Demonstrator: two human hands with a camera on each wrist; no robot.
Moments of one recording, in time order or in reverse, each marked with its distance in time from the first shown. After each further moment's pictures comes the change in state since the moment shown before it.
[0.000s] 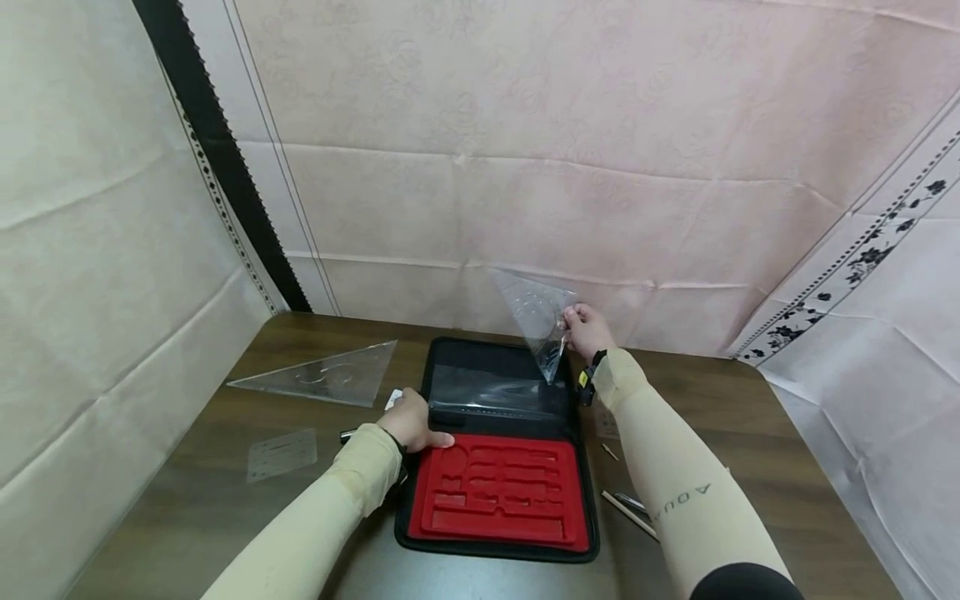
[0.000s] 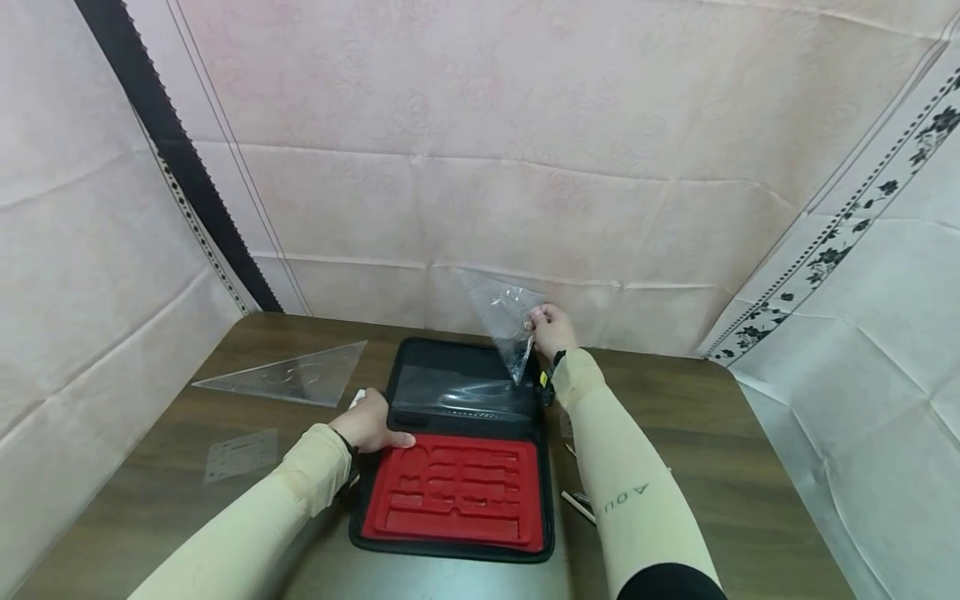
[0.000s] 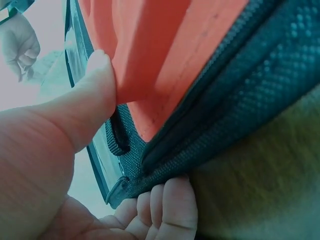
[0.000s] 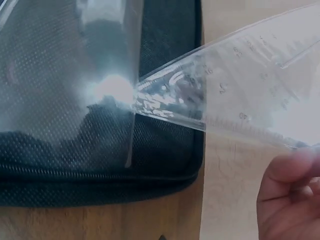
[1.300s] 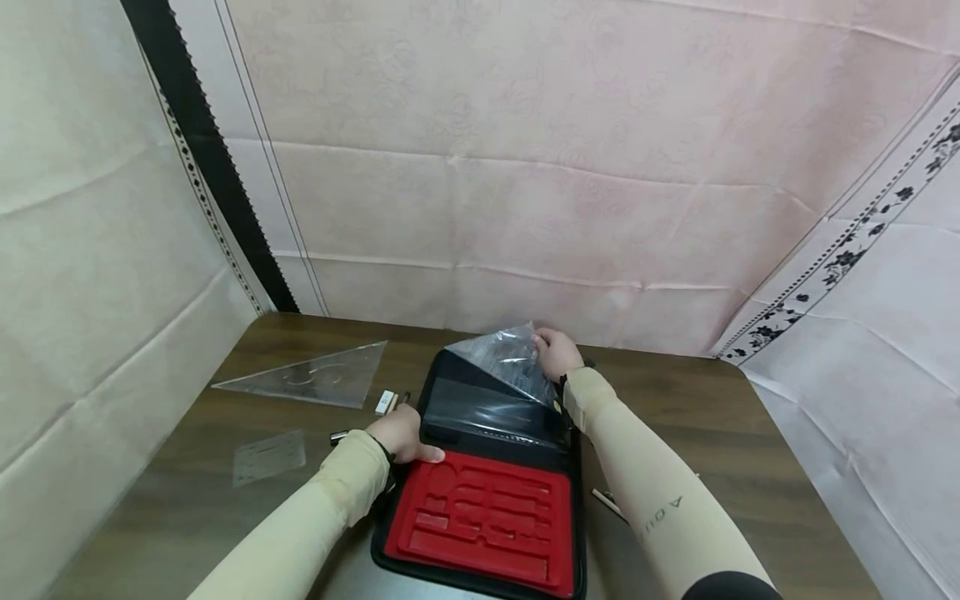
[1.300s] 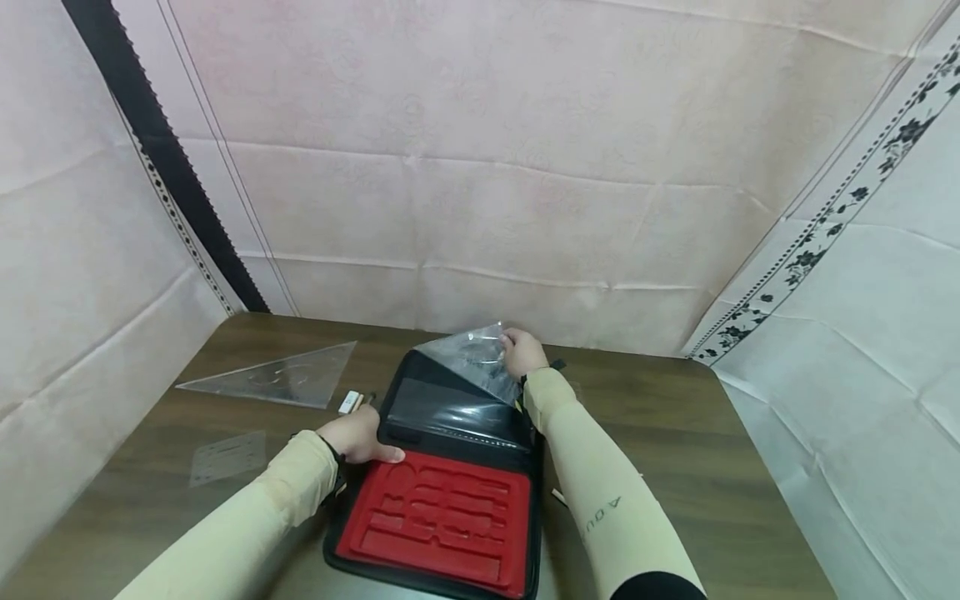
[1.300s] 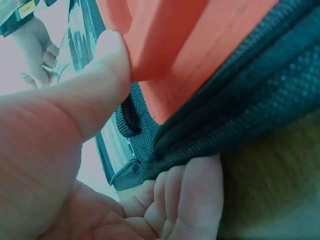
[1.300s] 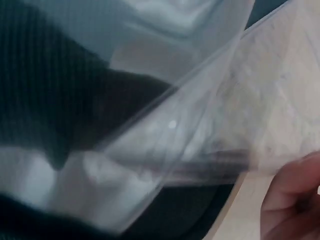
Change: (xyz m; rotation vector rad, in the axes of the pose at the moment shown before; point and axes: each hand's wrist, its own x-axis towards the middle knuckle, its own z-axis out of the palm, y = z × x) left_hand -0.007 -0.008 0.000 0.039 -0.109 0.106; right_hand -0.017 0.019 0.031 -0.586 -0.061 -0.154
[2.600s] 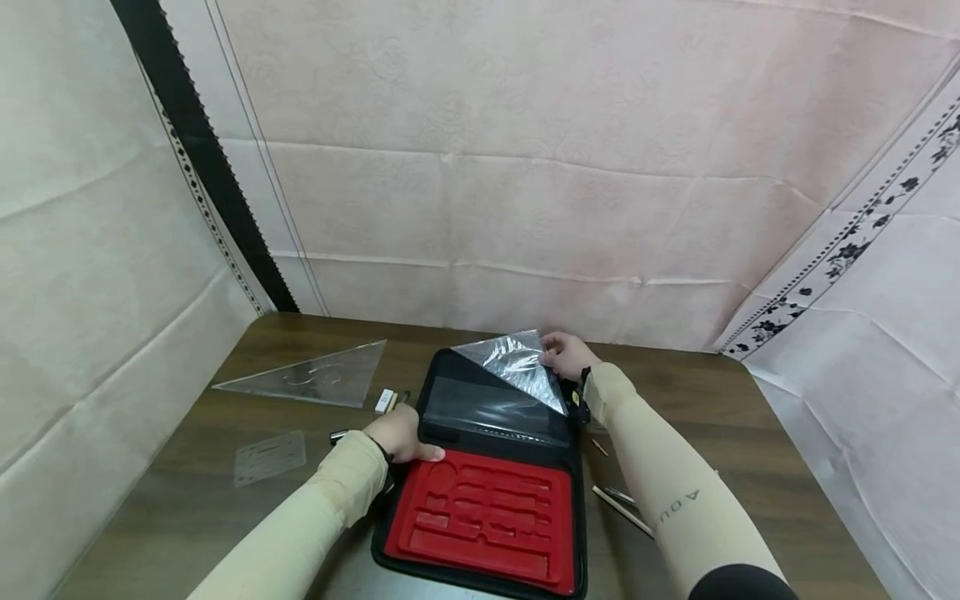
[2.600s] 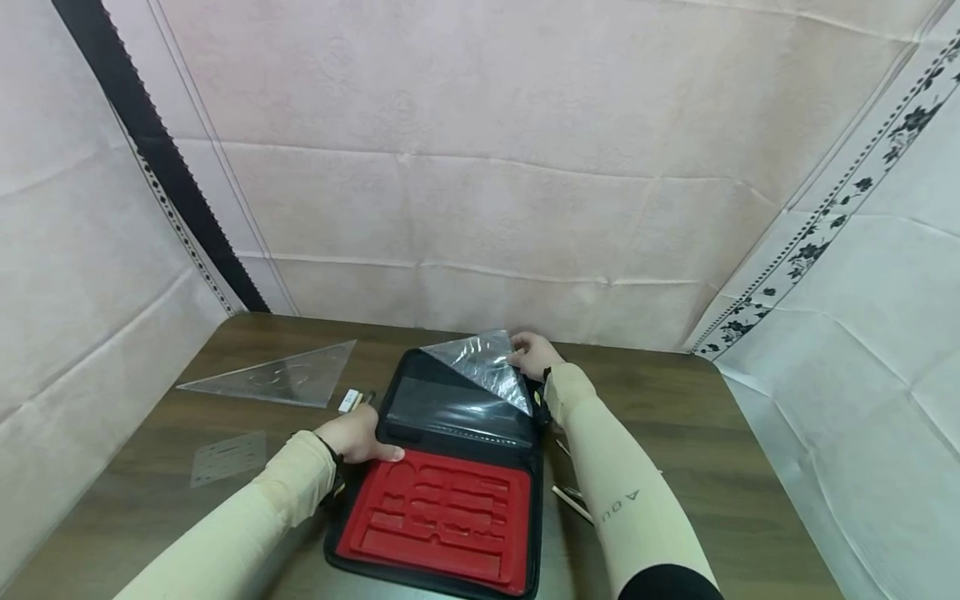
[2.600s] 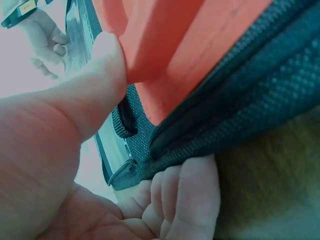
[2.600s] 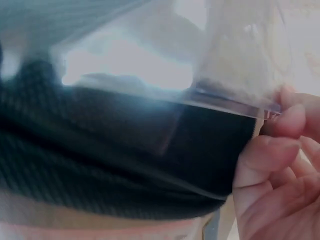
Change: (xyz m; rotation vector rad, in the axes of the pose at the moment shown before) left_hand -0.004 0.003 -0.002 0.009 0.003 -0.007; right_hand 0.006 0.034 -0.013 0.161 -0.236 0.093
